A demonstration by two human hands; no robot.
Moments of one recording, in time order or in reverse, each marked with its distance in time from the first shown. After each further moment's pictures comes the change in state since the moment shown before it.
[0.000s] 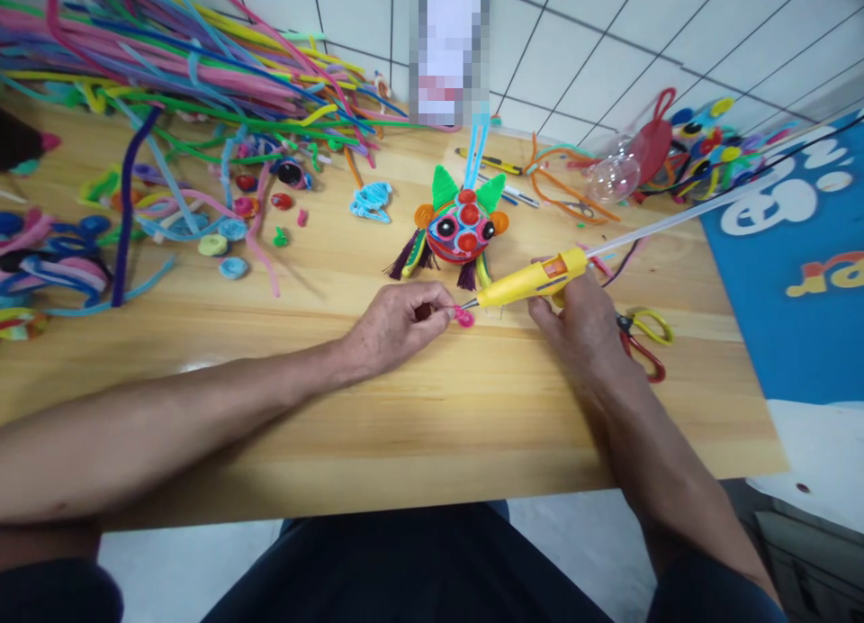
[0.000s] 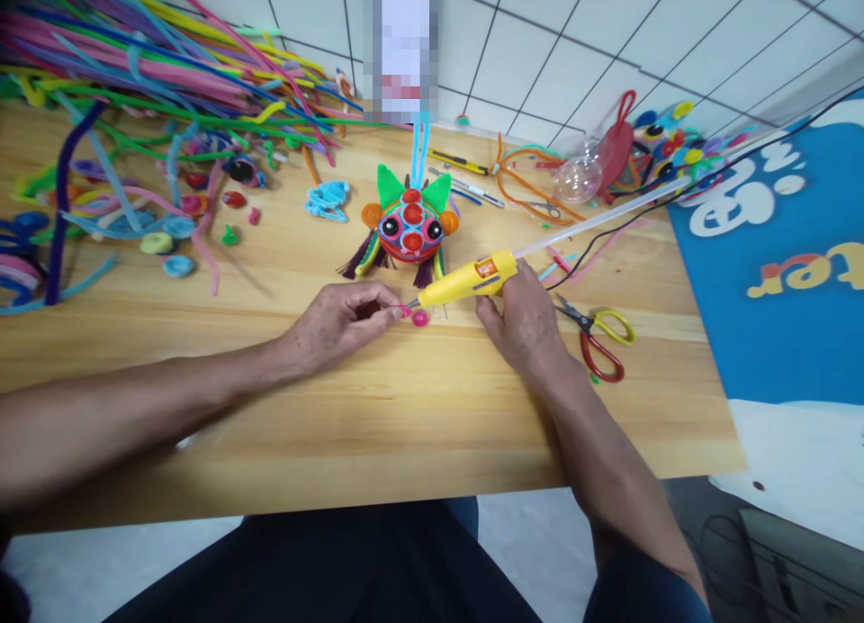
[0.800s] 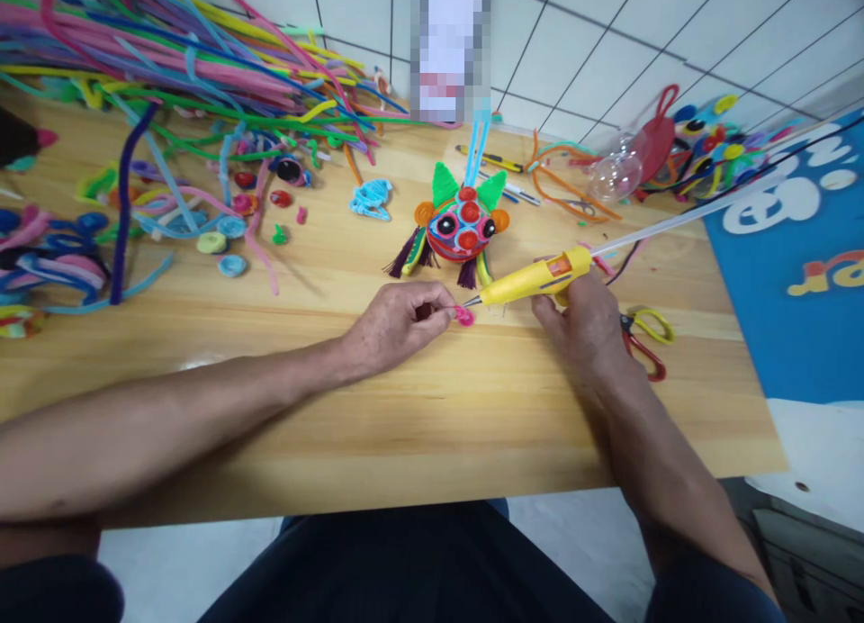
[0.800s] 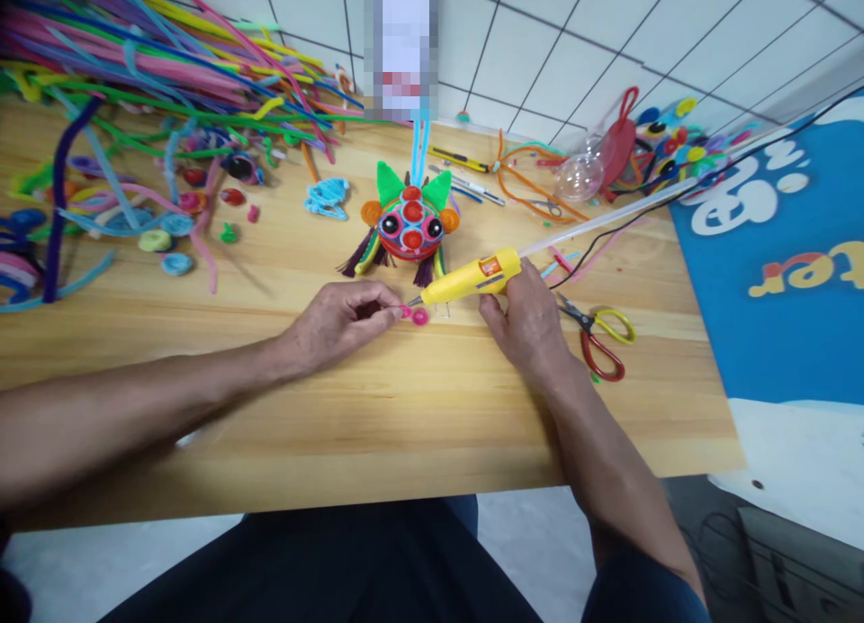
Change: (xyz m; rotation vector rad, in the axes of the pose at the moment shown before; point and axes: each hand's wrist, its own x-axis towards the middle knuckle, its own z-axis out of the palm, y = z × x) left_hand -0.001 -0.002 0.000 0.036 -0.015 0.011; right_hand -0.003 0.003 0.000 -0.011 0.031 -0.014
